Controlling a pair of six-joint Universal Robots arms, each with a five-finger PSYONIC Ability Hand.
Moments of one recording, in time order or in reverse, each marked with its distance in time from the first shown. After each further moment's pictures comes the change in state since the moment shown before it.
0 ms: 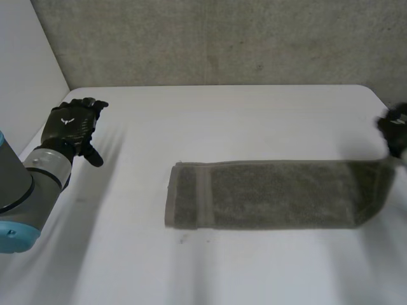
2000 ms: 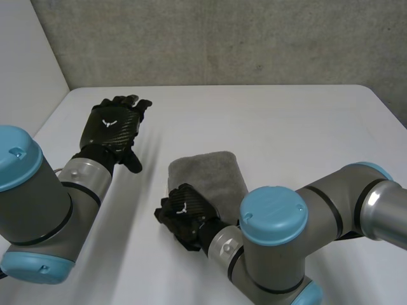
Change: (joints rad) left arm -0.284 0.068 0.009 -0.040 -0.154 -0.005; right arm 0.856 0.271 -0.141 0.069 -0.109 0.495; left_hand 0.000 0.000 0.000 -0.002 0.000; right_hand -0.115 -0.167 -0.170 -0.170 -0.137
